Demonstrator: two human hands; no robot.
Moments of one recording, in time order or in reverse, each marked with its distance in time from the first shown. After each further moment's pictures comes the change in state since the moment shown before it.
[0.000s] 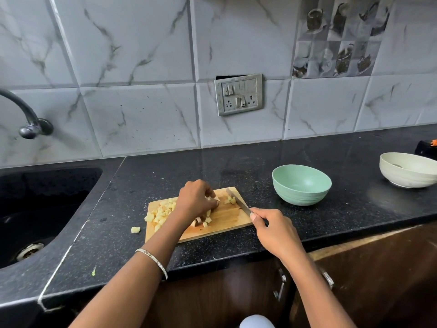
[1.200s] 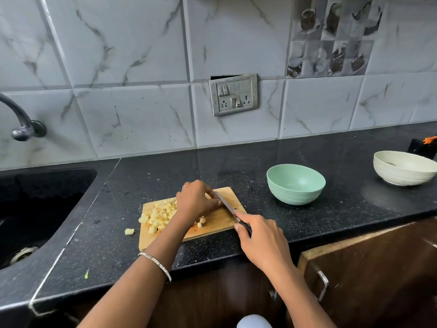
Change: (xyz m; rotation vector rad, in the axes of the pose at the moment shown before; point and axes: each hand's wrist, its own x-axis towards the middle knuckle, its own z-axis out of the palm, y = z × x) left_hand 0.005 0.013 0.014 -0.039 0.024 -0.113; right_hand -0.031 -0.022 0.003 -0.186 0.023 -0.121
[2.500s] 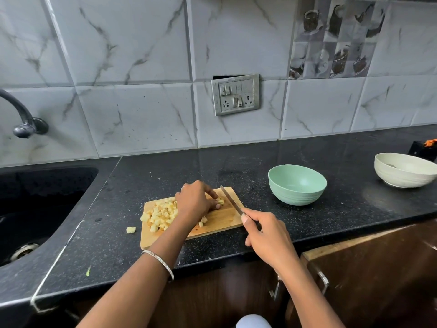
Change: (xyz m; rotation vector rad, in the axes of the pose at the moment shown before) left_hand -0.004 0.000 0.001 -0.003 0.019 -0.083; right_hand 0.004 0.008 -0.004 0.292 0.022 0.015
